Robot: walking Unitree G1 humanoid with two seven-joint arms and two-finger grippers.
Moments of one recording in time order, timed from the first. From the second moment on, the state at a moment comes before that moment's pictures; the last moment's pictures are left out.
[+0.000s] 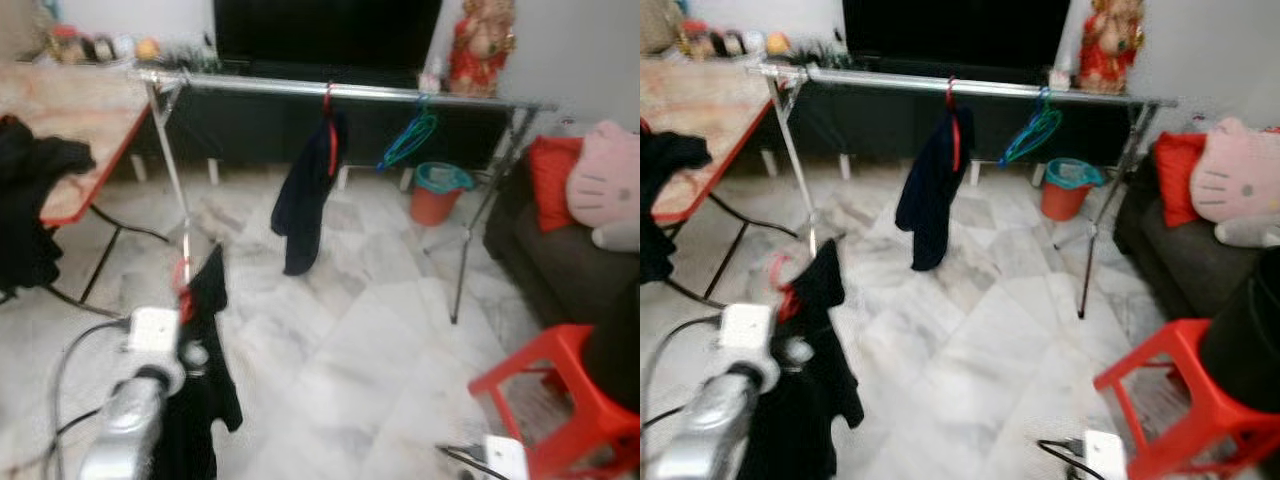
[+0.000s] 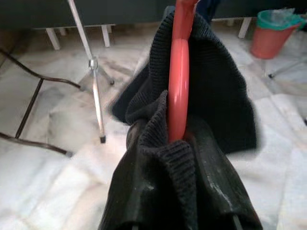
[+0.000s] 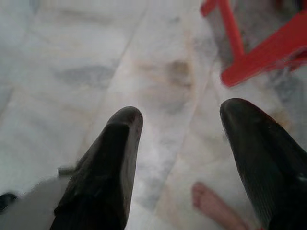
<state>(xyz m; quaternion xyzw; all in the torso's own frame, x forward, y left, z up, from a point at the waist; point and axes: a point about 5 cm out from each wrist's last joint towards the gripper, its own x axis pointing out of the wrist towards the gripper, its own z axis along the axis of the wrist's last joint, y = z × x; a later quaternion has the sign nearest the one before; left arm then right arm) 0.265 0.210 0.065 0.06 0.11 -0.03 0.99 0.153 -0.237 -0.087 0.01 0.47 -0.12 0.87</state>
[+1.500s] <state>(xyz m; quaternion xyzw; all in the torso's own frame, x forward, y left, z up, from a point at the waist) 0.272 0.220 0.073 0.07 0.10 0.00 0.99 0.167 -0.222 -0.085 0.03 0.46 -0.08 0.88</state>
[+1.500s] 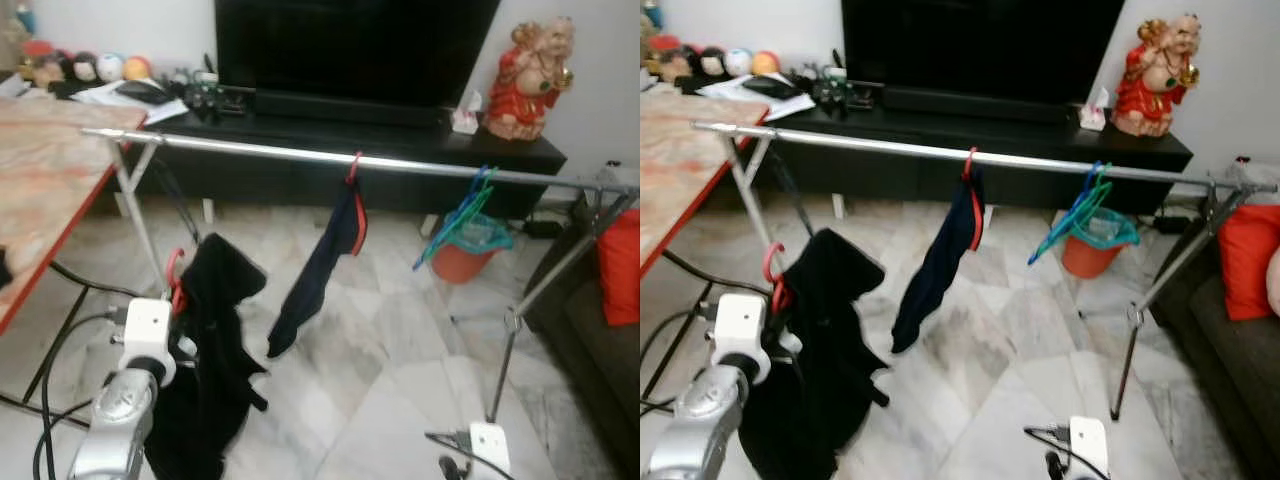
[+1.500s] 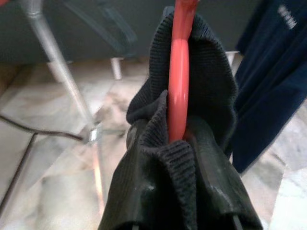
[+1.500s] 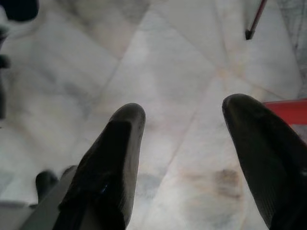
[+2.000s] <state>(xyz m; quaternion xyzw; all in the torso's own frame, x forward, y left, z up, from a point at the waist) 0.269 0.221 0.071 0.08 0.11 -0.01 0.99 0.167 -0.221 -0.086 0.03 0.47 -0.10 0.87</state>
